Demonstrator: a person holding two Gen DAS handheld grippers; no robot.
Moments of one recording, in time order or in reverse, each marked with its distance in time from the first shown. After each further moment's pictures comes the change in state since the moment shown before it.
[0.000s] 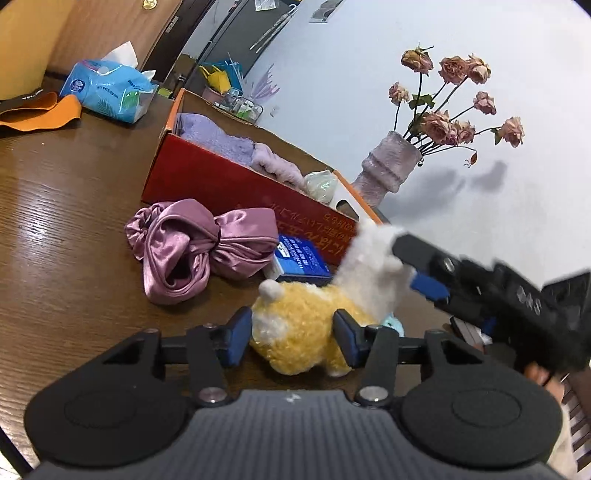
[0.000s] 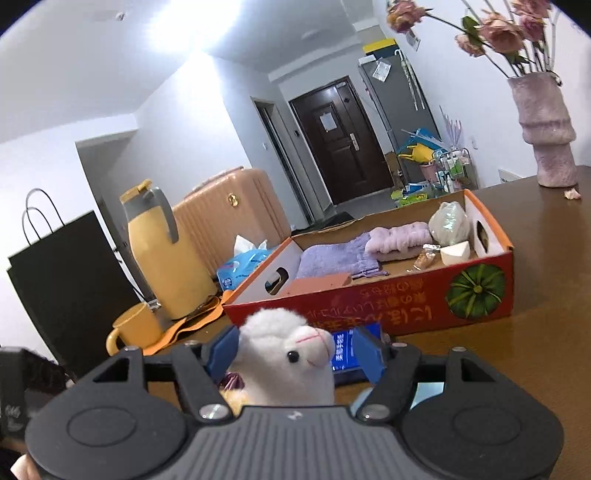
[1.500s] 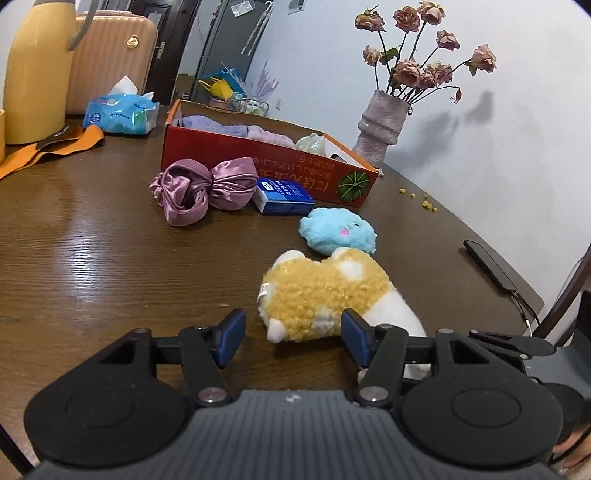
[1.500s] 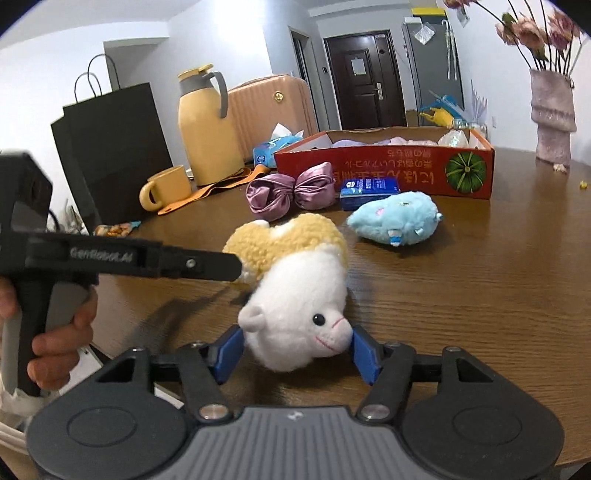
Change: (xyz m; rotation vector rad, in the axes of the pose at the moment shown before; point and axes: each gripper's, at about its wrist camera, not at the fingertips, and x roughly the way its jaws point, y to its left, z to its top) left arm -0.063 -0.062 -0.080 0.212 0.028 0.165; right arm -0.100 0.061 -0.117 -0.232 0.244 -0.069
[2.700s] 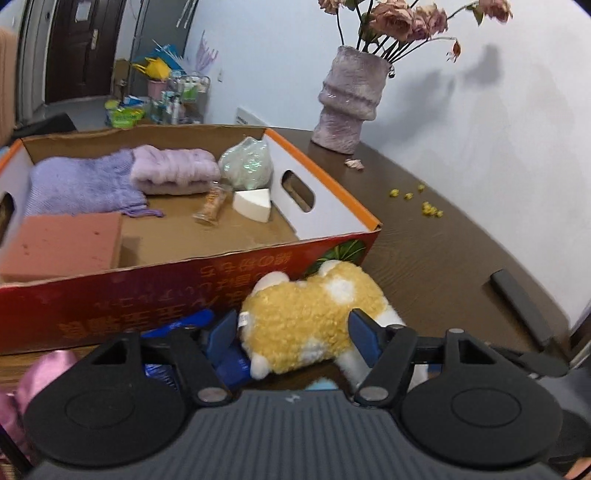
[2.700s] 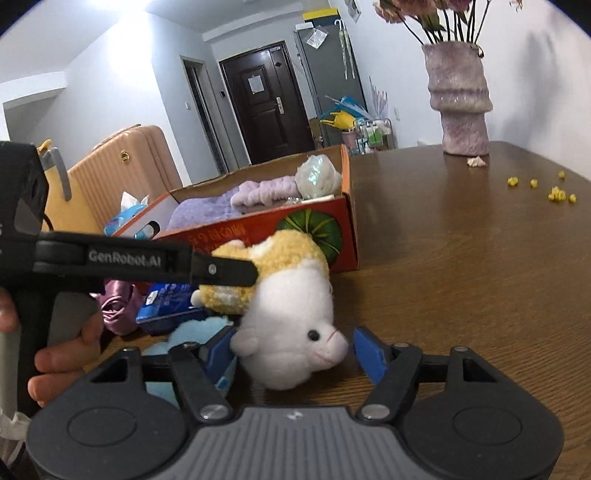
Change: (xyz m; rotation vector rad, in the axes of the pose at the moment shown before) left arm 0.220 -0.044 0.147 0.136 0.145 -0.117; right arm 0.078 -0.163 0.096 0.241 -0.066 -0.206
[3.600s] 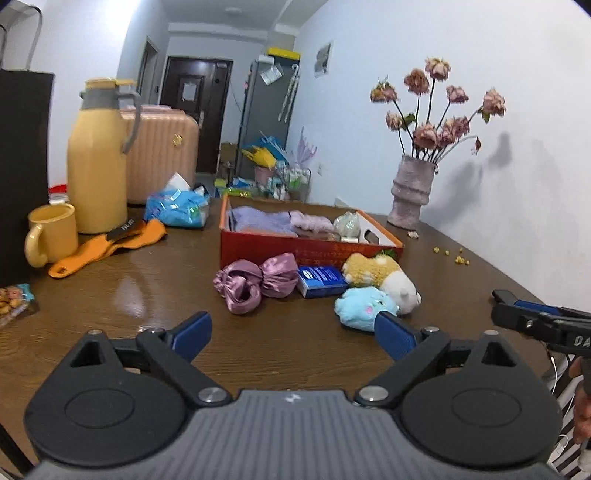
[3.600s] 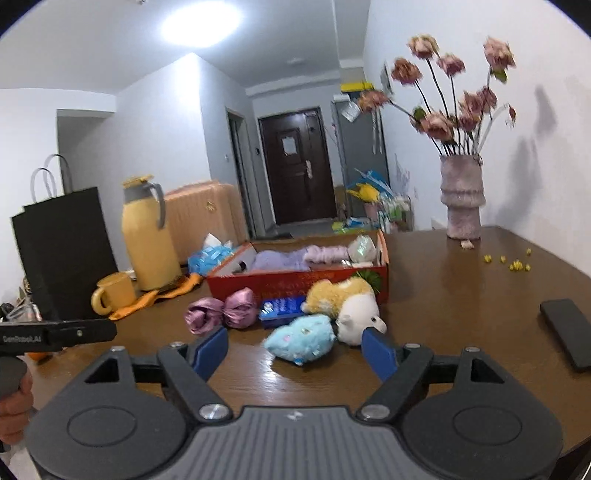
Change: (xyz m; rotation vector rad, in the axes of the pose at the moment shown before) left arm -0.278 -0.042 -0.160 -0.067 -0.323 0.335; right arm -0.199 0.087 -0.059 -0.132 -0.213 0.013
